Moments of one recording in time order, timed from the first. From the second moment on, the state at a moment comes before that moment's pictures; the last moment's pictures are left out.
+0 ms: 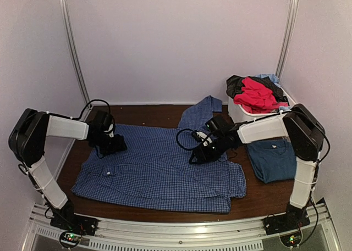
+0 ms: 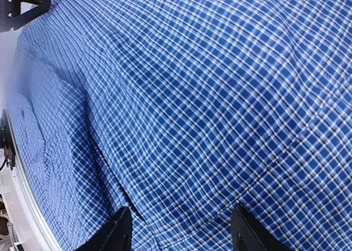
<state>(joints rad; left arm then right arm) -0.31 1.71 0.91 -0.25 0.07 -0.51 0.67 1.93 1.16 -0.24 -0.41 0.32</state>
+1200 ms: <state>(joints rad) -0.15 1.83 1.25 -0.32 0.16 -0.37 0.39 2.31 1.81 -0.41 -0.37 0.26</state>
